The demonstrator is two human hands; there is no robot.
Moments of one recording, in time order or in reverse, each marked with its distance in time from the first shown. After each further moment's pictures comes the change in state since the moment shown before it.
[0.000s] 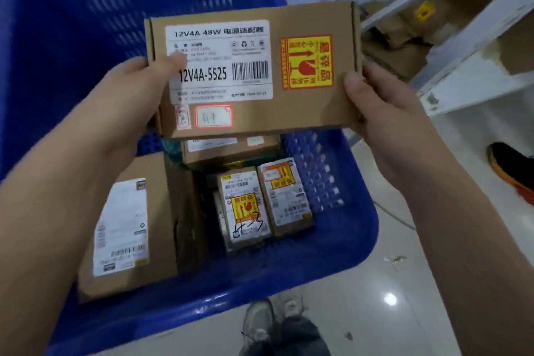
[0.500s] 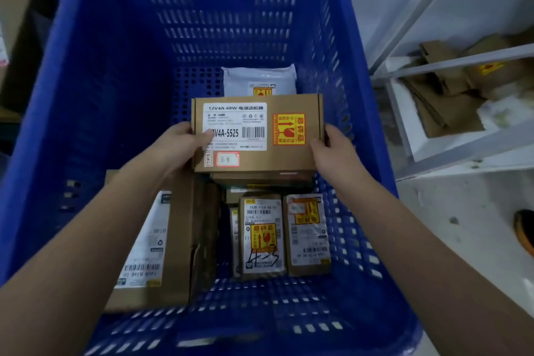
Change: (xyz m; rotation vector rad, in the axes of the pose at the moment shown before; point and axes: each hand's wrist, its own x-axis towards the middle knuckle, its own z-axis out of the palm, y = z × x) left_hand 0.080 -0.086 -0.029 -0.038 -0.053 -0.354; right_hand 0.082 0.053 0.090 -0.375 -0.140 0.325
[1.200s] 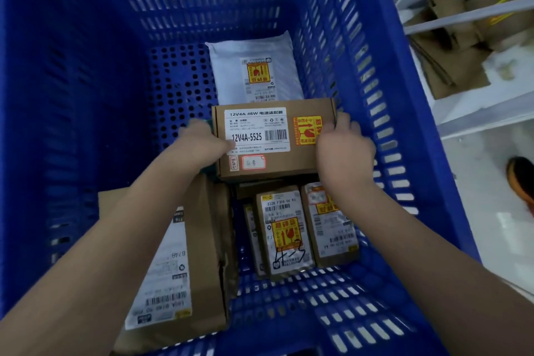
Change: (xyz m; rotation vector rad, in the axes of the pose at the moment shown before) left_hand 0.066 -0.008 0.010 0.608 -0.040 -0.077; right_hand 0.017 0.016 0.049 -1.356 0.282 -0.082
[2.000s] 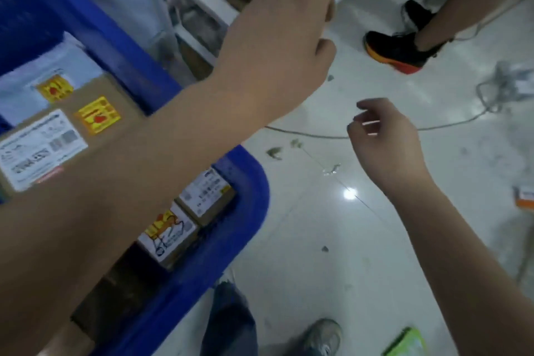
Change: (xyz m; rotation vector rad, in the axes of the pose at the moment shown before) left_hand -0.218 0.181 0.199 0.513 0.119 1.581; right_hand -0.208 0.225 0.048 0.982 0.212 0.838
